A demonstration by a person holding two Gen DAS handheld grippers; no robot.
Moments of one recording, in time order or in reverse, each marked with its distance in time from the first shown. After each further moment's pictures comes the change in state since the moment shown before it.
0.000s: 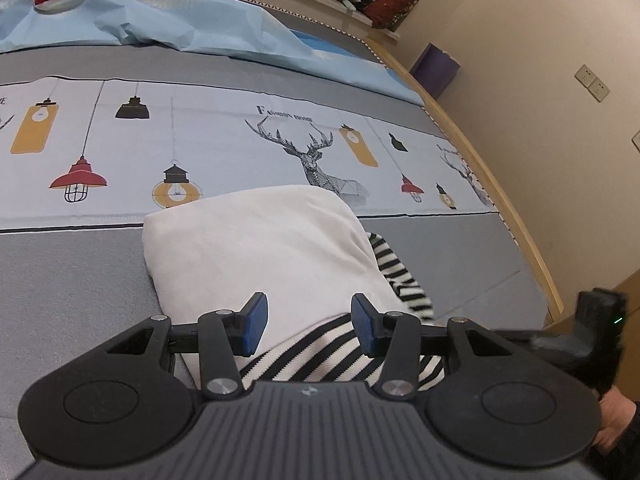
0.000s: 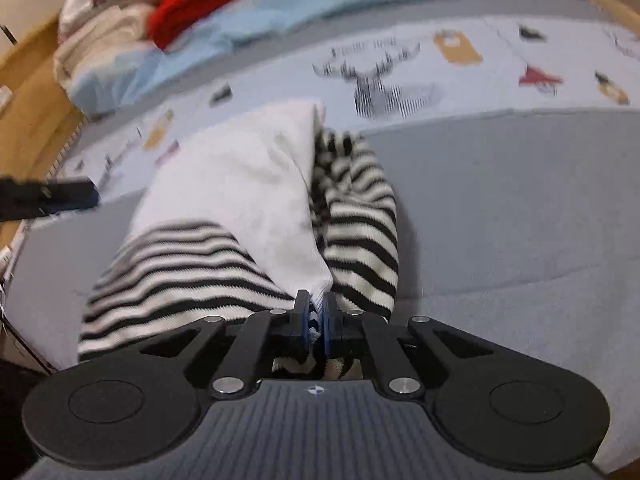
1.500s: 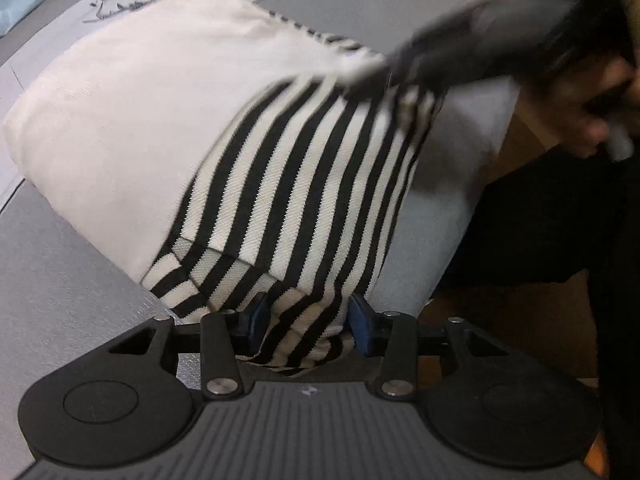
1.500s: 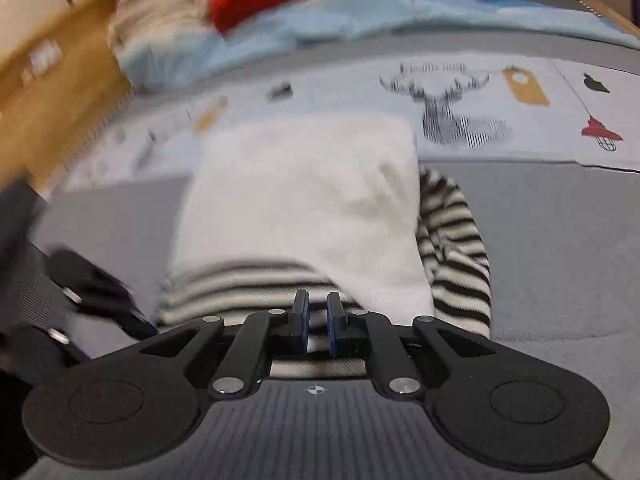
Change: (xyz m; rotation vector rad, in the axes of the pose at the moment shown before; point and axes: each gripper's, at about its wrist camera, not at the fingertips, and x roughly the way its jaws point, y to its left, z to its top) left arm 0.062 -0.039 -0.090 0.589 0.475 -0.022; right arm 0.030 0.029 0.004 -0.204 0.064 0.013
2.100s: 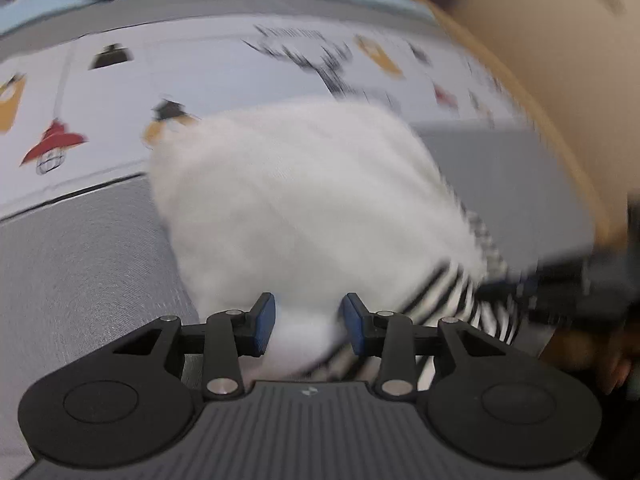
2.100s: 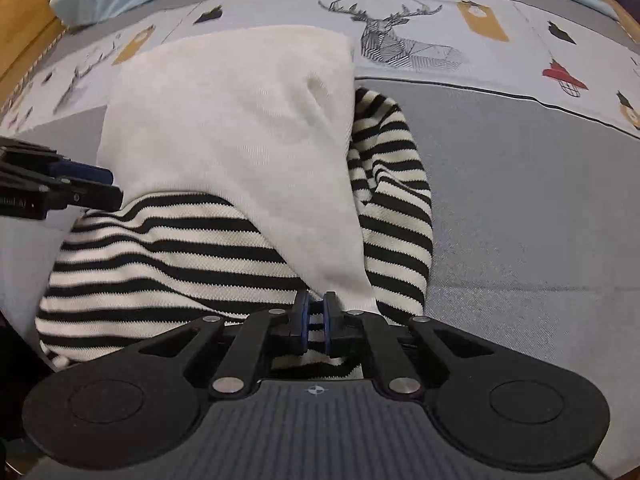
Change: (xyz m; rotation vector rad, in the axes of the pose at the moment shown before) left arm -0.024 0.103 0.021 -0.520 -0.292 0.049; right arm 0.026 -0.021 -0.003 0.052 0.158 -0.158
